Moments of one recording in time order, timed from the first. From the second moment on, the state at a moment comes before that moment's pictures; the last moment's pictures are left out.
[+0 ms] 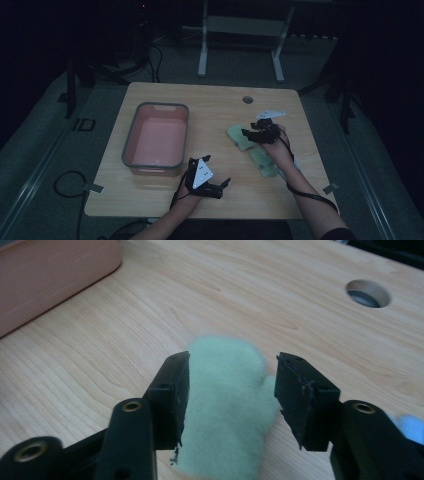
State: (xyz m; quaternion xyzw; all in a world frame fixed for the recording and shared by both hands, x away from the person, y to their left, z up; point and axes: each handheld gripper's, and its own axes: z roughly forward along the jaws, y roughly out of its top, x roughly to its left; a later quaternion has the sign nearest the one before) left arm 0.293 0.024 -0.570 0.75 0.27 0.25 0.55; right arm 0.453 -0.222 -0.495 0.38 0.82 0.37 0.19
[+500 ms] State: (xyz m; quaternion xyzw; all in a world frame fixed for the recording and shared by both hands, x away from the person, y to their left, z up) left arm 0.292 0.023 -0.570 0.75 0.26 0.25 0.55; right arm 0.482 -0.210 -0.519 0.37 0.85 0.35 0.15
